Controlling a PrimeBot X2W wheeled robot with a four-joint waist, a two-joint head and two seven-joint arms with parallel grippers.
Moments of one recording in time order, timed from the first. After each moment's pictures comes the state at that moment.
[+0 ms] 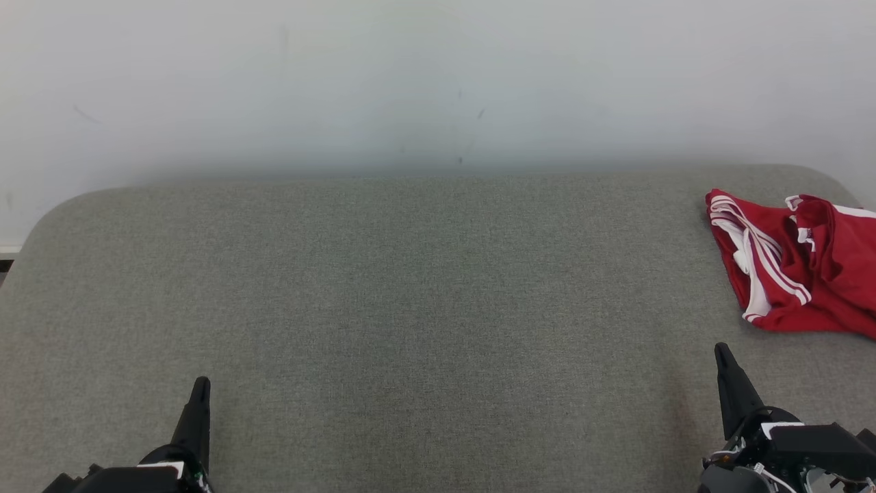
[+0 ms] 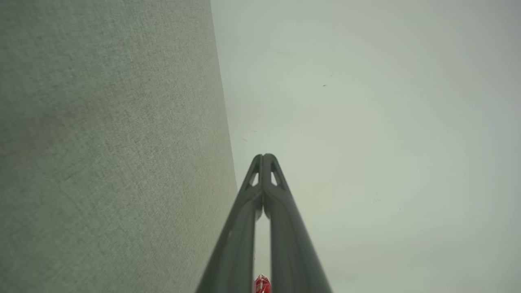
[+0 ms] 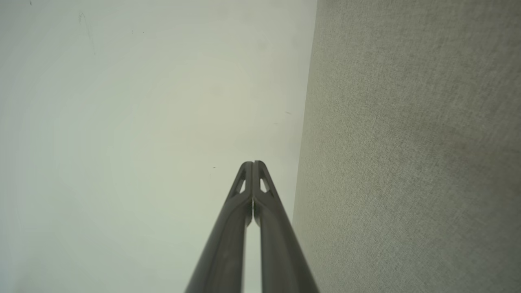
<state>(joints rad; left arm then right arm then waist) -0.10 0.05 0.11 0.25 -1.61 -0.13 0.12 -0.10 -0.07 -0.09 0.24 1.64 0.13 0.10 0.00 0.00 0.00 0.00</state>
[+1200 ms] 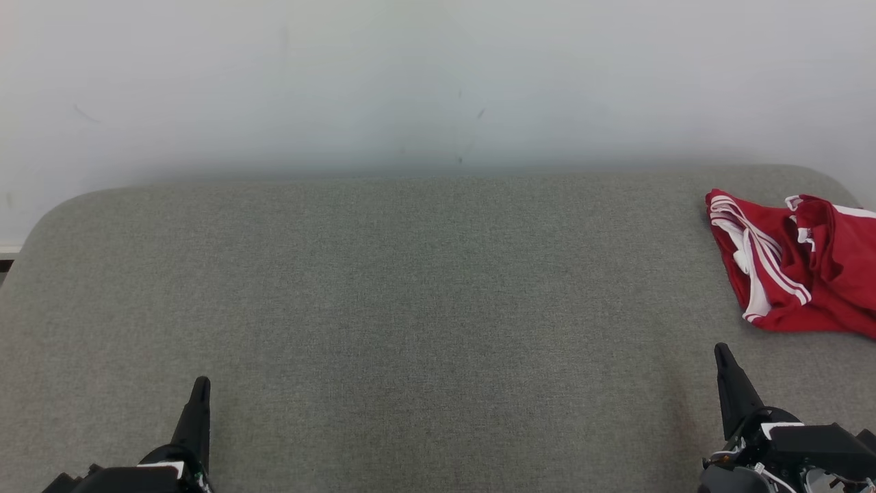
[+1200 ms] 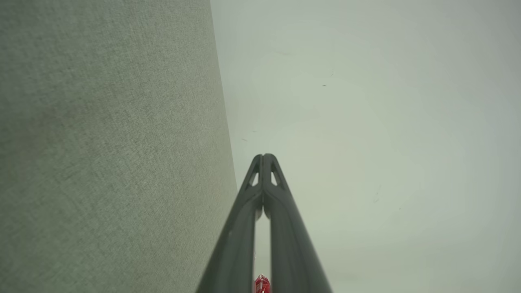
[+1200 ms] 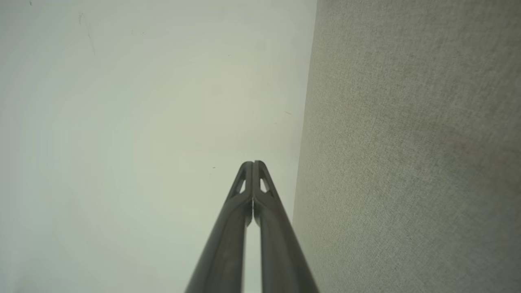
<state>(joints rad) -0.10 0.05 0.11 0.25 -1.61 -0.13 0.12 -0.10 -0.06 -0.10 0.24 1.63 0.13 0.10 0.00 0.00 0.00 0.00</state>
